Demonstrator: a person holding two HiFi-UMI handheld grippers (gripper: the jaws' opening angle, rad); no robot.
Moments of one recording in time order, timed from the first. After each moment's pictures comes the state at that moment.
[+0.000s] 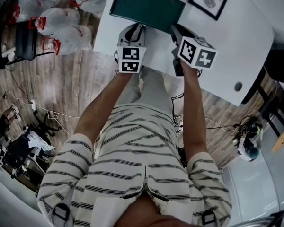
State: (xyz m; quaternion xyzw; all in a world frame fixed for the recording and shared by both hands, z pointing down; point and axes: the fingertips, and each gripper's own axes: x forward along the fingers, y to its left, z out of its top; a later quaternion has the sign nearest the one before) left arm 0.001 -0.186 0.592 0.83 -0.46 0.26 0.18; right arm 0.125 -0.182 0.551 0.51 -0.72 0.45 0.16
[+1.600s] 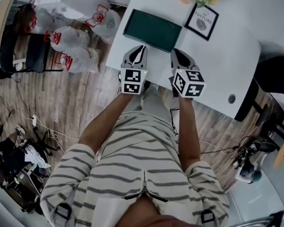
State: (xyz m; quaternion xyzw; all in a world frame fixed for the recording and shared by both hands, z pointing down) left arm -0.010 -0.164 0.489 0.85 -0.47 0.21 0.13; right arm 0.103 -0.144 0.462 0.53 -0.78 0.30 0.14
